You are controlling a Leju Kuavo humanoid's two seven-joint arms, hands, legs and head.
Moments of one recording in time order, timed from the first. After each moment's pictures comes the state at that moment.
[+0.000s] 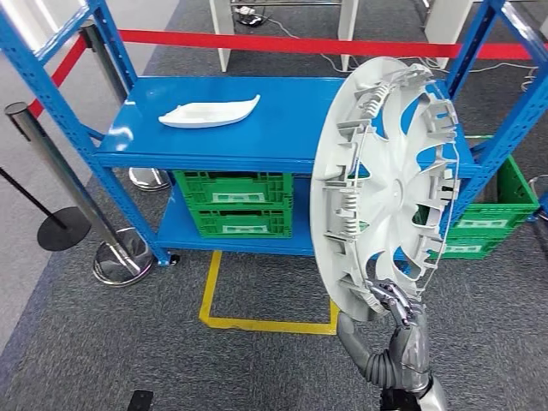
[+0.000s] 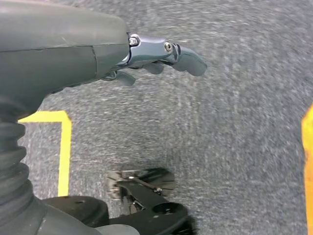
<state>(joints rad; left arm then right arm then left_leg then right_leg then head) -0.08 -0.10 -0.27 -0.18 0.23 0.45 -0.40 0.27 -0.11 0.49 -1.91 0.63 -0.65 -0.61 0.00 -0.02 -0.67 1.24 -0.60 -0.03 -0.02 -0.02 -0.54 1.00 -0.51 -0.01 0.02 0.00</state>
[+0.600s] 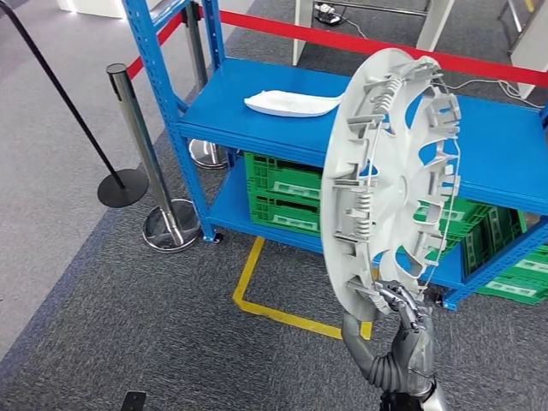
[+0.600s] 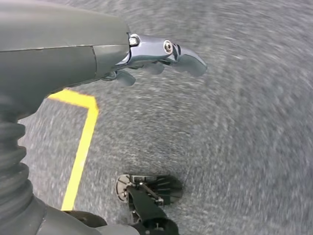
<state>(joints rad) -0.07 -0.09 -0.26 -0.18 0.28 0.45 -0.40 0.28 -0.10 0.49 -1.93 0.56 -0.65 -0.65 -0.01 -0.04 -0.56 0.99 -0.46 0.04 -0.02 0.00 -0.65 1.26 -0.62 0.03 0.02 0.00</state>
